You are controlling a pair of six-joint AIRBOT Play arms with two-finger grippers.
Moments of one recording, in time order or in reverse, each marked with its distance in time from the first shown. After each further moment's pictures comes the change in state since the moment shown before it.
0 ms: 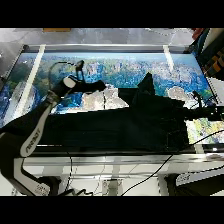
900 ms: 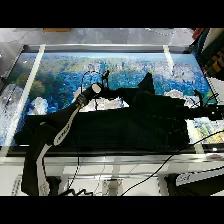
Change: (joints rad) left arm -0.177 -0.333 0.288 -0.075 0.026 -0.067; right arm 0.000 0.008 0.011 -0.001 -0.002 -0.002
